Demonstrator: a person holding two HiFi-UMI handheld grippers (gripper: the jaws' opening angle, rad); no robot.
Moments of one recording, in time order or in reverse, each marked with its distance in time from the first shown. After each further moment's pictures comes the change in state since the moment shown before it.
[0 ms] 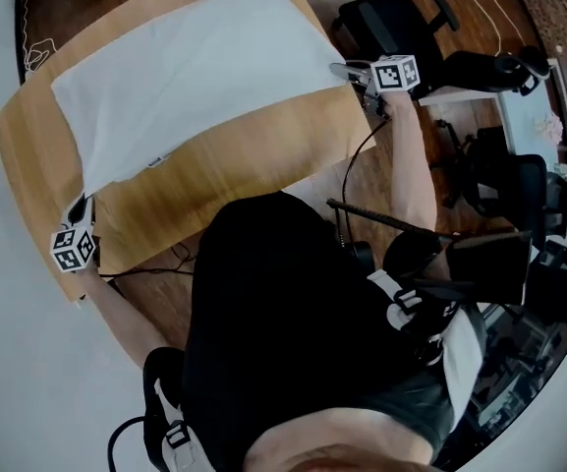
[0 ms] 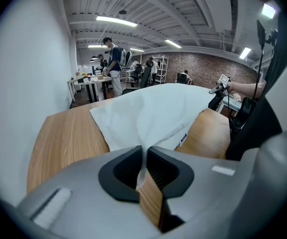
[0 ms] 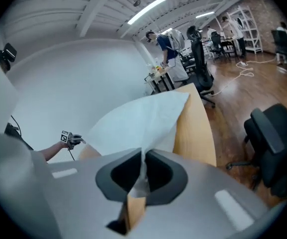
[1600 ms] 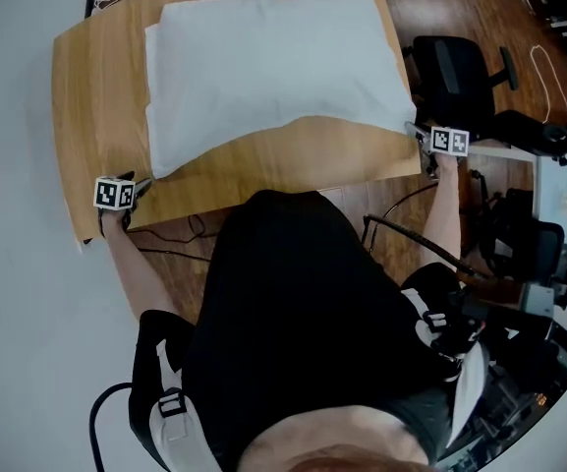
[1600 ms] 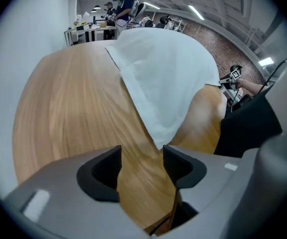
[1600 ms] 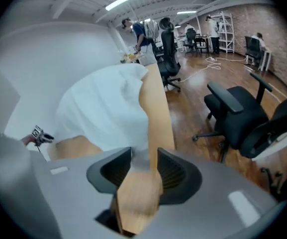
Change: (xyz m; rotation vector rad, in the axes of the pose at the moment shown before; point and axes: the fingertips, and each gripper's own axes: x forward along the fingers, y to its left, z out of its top) left arm 0.000 -0.004 -0.167 -0.184 0.480 -0.113; right arm -0.026 -0.085 -0.128 0.116 0.122 -0.352
